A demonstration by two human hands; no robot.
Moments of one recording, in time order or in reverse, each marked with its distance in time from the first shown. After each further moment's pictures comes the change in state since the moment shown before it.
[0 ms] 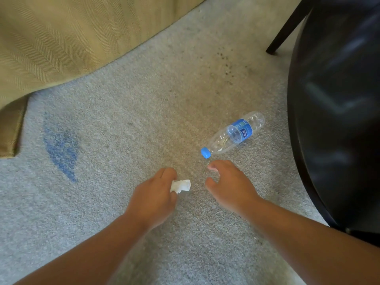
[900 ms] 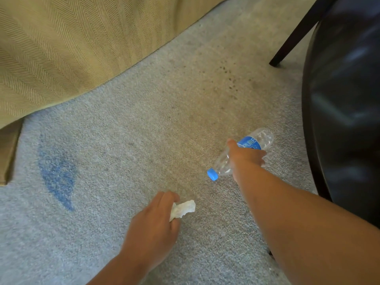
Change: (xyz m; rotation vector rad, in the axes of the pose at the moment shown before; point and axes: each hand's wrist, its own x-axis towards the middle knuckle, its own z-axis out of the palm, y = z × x) left_hand 0.002 0.001 -0.018 -0.089 -0.010 -0.071; right_hand 0.144 0.005 -0.022 0.700 0.432 0.900
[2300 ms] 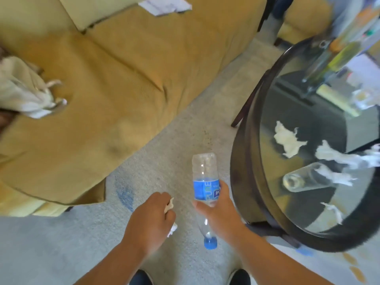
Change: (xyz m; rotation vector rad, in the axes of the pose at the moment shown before) left_hand -0.189 0.189 -0.327 0.067 0.059 0.050; right_hand -0.393 -0.045 -0.313 0.071 -0.592 -0.572
